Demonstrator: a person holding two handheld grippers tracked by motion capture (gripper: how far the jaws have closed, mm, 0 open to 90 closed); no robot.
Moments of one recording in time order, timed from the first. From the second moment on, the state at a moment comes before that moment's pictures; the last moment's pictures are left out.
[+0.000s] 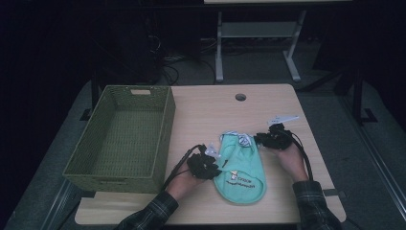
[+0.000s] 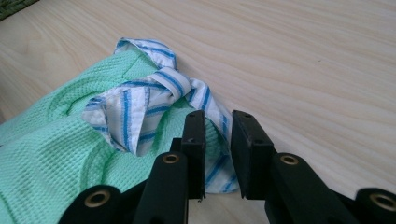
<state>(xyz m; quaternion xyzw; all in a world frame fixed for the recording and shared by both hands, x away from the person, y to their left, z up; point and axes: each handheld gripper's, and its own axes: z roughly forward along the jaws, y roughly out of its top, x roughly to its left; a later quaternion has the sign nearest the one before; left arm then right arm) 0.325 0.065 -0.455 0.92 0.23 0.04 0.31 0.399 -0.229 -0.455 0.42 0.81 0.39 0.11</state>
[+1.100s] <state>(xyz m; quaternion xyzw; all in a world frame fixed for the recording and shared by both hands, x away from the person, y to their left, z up) 0.324 0.073 -0.443 0.91 0.24 0.04 0.34 0.408 -0.238 -0.456 0.43 0.81 0.37 0.16</state>
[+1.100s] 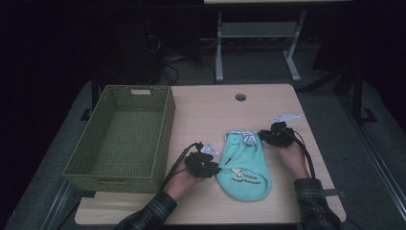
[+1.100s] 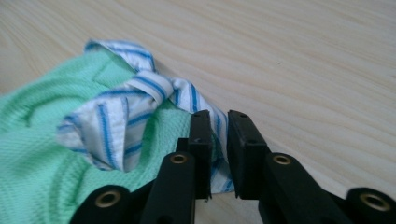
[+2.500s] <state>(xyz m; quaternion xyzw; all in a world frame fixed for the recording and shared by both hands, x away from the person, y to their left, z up) 0.422 0.019 -0.438 0.89 0.27 0.08 0.37 0.298 -0.226 -0.464 0.38 0.85 0.37 0.08</state>
